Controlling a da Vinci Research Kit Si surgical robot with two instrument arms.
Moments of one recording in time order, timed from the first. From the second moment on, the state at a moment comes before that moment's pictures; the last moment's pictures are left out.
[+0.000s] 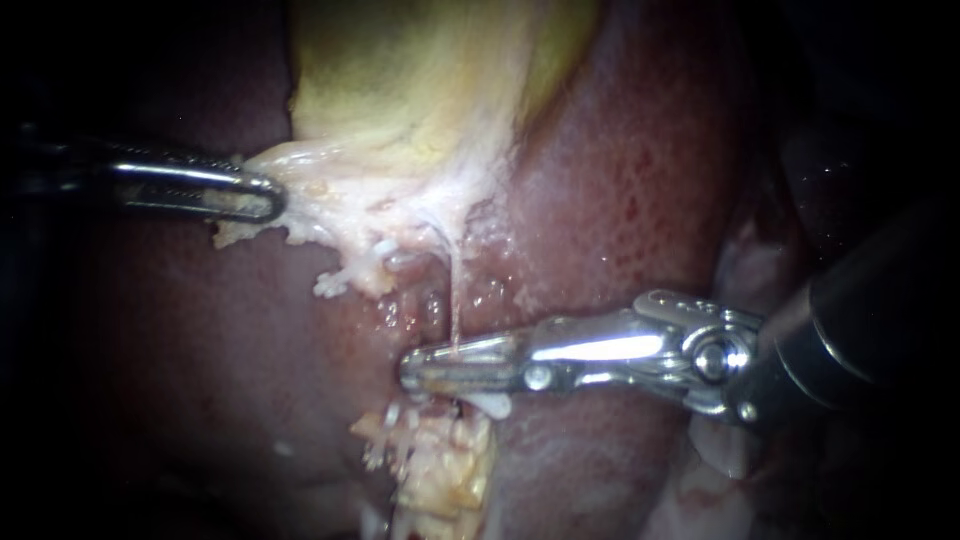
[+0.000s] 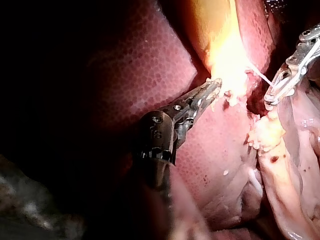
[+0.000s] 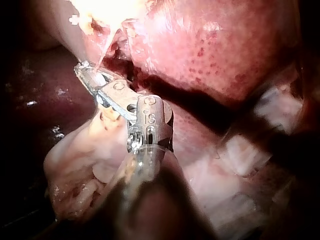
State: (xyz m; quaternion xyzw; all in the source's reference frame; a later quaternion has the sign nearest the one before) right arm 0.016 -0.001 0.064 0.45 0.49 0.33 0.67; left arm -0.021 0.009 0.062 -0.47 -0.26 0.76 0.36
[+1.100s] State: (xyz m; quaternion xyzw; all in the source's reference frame) right arm 0.016 0.000 0.070 0.39 0.52 0.32 0.69; left arm -0.021 0.009 0.062 -0.47 -0.26 0.76 0.36
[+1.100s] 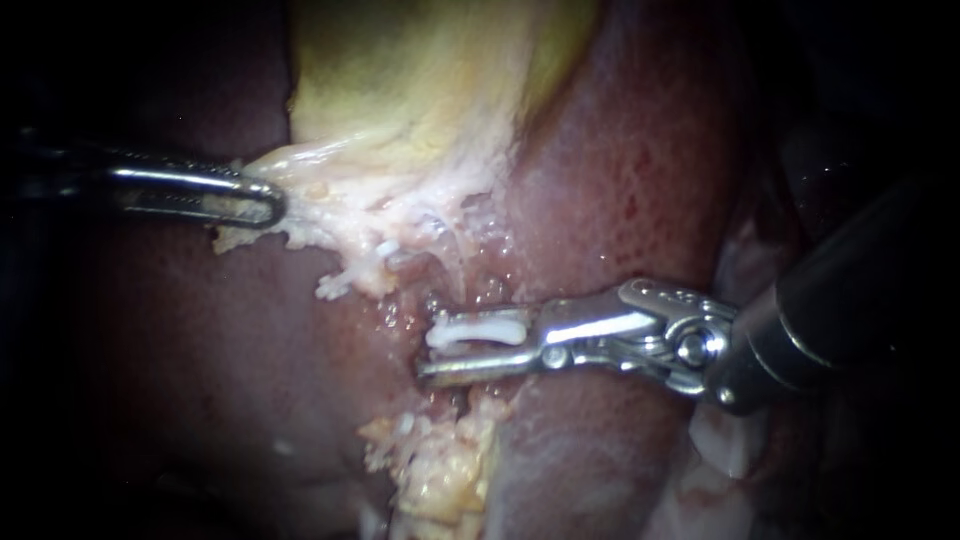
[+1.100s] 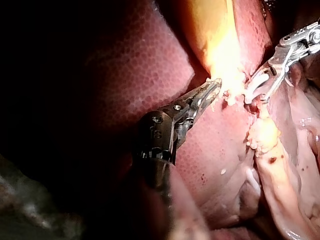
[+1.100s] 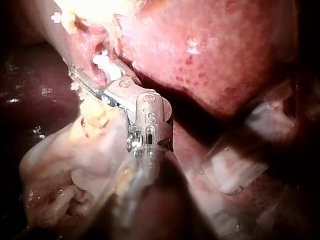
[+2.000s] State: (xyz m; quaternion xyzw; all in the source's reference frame) right arm 0.014 0.000 0.071 0.36 0.52 0.33 0.70; left arm -0.021 0.009 0.062 -0.47 -0.26 0.76 0.35
